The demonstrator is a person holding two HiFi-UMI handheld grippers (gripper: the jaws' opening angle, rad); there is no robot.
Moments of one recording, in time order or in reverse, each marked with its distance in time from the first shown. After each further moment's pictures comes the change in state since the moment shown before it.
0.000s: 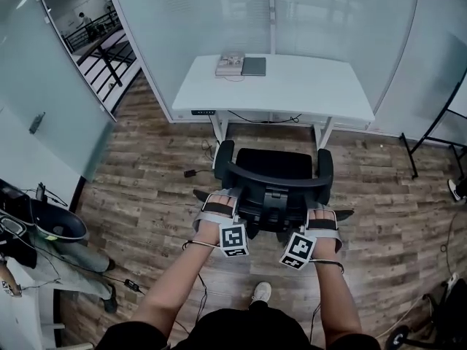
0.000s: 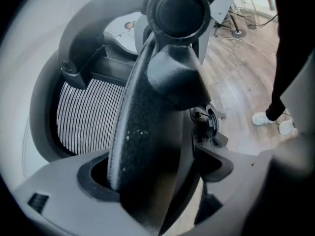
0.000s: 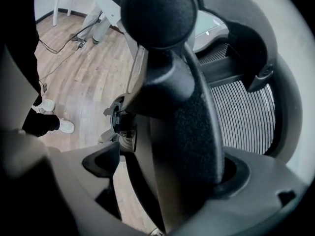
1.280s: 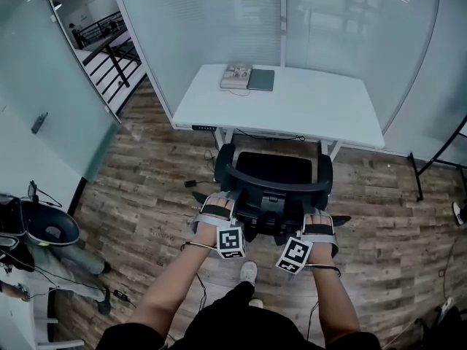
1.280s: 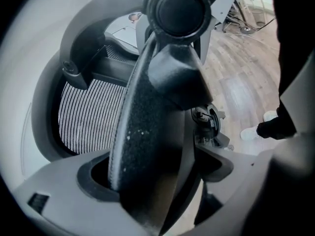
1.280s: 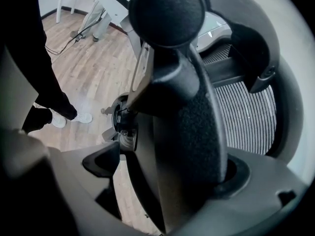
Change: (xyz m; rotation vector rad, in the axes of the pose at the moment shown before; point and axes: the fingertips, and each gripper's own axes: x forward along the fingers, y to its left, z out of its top) left arm 0.080 0.057 -0.011 -0.025 0.035 0.015; right arm 0.082 -0.065 -0.001 -0.044 -0.034 0.002
